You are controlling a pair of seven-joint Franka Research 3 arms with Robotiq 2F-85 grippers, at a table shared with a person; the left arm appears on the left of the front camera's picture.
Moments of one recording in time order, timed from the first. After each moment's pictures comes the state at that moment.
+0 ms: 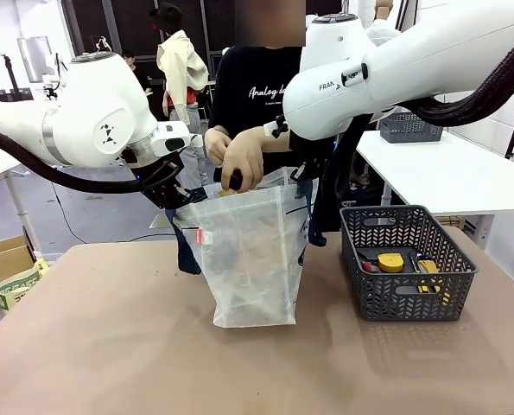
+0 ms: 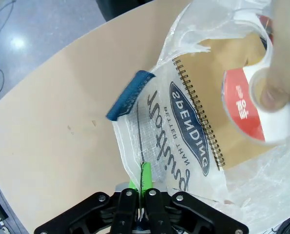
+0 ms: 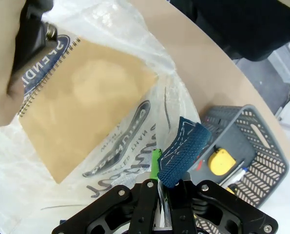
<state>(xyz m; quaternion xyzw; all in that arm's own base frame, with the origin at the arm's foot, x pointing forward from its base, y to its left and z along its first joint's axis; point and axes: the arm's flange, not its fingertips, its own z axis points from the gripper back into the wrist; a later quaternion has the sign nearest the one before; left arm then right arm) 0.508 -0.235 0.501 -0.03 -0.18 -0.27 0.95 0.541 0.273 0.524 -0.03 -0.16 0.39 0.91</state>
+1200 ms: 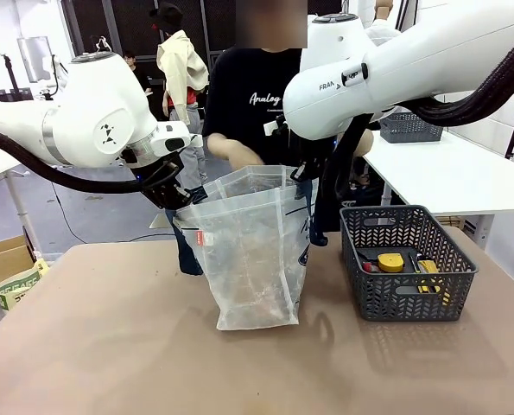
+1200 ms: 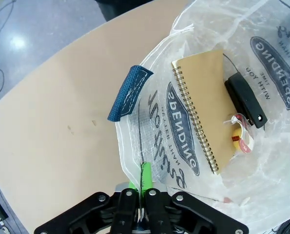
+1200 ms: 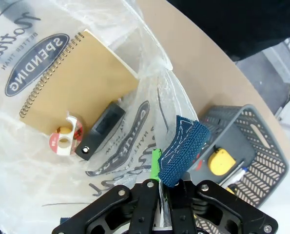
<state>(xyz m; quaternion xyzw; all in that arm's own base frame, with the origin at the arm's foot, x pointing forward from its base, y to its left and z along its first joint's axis) 0.508 -0.235 0.501 -0.03 -0.18 -0.27 0.95 0.541 0.273 0.524 -0.03 -0.16 0.39 0.91</state>
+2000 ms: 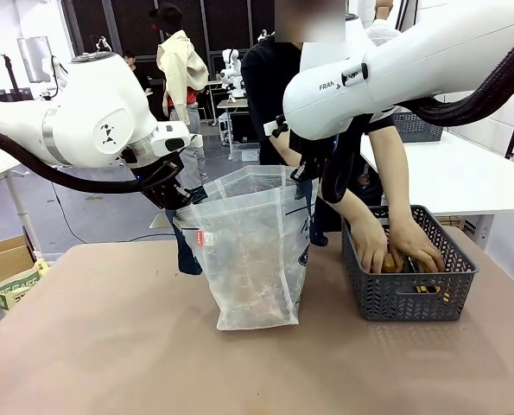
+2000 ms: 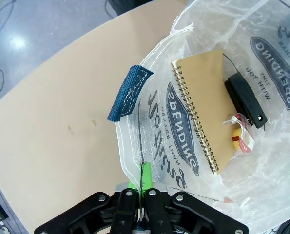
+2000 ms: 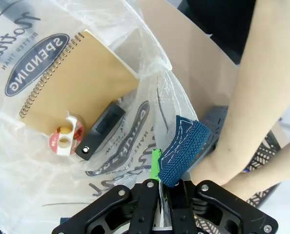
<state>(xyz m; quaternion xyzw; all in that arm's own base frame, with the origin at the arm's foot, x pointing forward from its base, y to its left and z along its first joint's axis) 0.508 -0.235 0.501 -0.03 -0.18 -0.27 0.95 0.541 0.273 0.524 -0.03 -0.16 0.39 0.91</state>
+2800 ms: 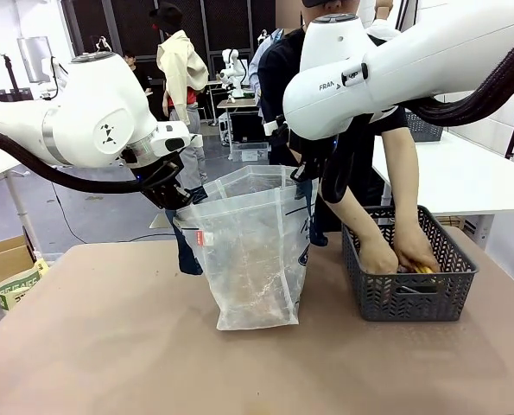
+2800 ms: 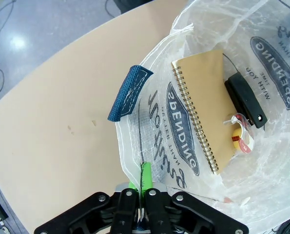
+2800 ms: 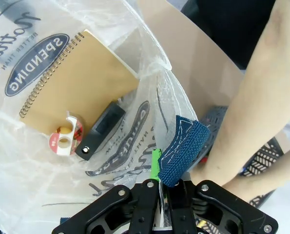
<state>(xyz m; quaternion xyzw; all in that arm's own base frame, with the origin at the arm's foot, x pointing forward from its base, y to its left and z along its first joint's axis) 0.508 -0.235 0.501 -0.03 -0.18 -0.27 0.95 0.541 0.273 0.524 -0.03 -0.16 0.39 0.91</state>
